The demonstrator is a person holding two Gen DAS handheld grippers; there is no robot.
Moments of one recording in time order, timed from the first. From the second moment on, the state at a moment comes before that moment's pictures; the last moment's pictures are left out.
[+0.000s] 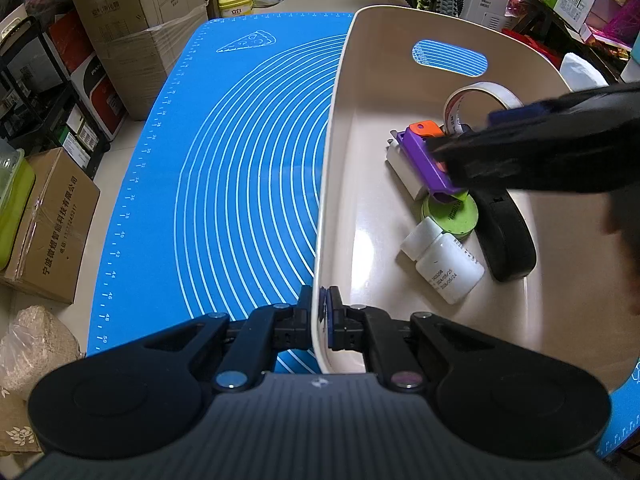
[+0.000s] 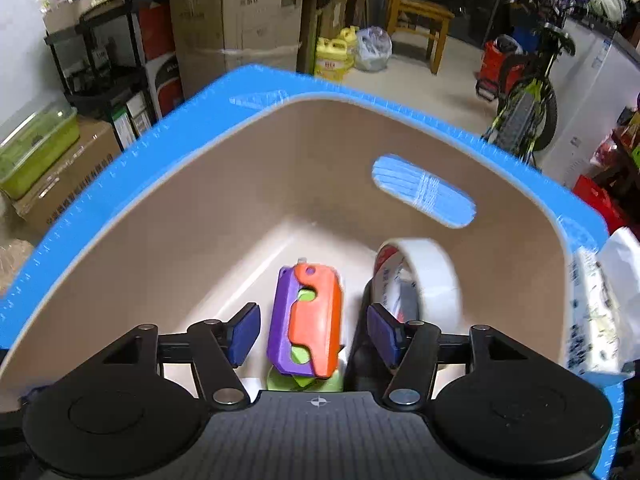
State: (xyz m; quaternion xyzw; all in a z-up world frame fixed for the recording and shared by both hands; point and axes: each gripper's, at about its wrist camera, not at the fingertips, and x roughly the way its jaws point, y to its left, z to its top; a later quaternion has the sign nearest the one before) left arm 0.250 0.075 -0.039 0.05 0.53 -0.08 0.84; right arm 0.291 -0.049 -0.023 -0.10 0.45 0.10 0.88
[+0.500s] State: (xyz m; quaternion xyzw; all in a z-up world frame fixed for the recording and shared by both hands) left arm 0.249 0.073 -0.039 0.06 0.53 -0.07 0.84; right arm 0.251 -0.183 0.059 -0.07 0.32 0.02 0.95
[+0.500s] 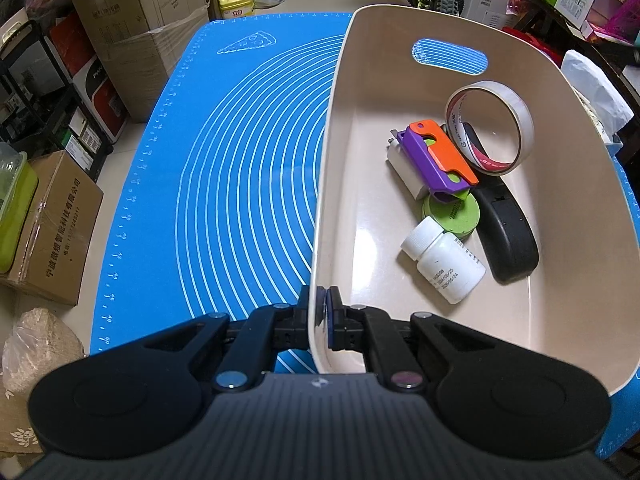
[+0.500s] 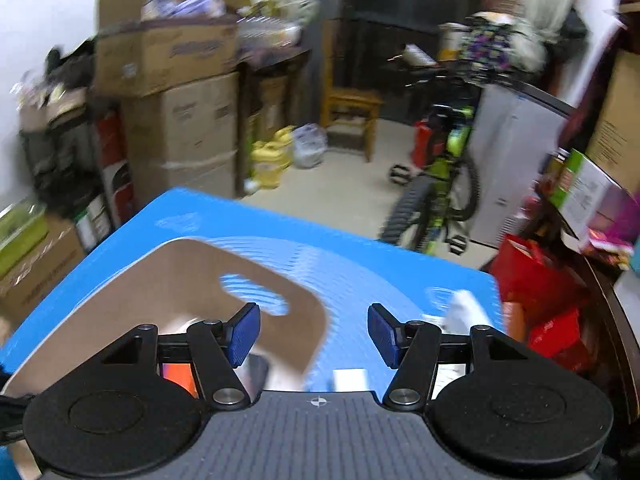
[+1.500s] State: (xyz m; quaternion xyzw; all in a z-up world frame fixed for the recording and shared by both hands) left arm 0.247 0.066 -0.039 0.07 0.53 -0.06 0.84; right arm 0.315 -0.206 -0.096 -0.08 0.44 0.05 0.90
